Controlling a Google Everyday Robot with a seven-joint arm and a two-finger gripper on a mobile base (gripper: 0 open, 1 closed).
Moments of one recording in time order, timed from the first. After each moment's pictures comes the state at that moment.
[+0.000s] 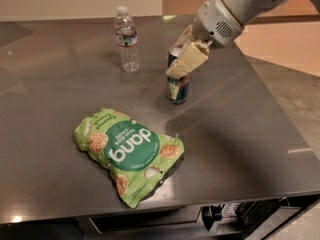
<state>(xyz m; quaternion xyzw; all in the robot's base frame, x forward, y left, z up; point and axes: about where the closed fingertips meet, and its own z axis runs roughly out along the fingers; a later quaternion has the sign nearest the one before) 0.549 -0.038 0.960 -0.64 0.68 0.22 0.26</state>
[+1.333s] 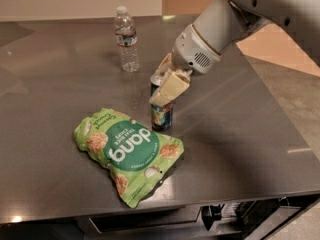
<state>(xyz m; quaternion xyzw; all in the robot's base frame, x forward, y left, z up) 0.511 0.000 0.916 -0.67 0.66 0.25 0.23</state>
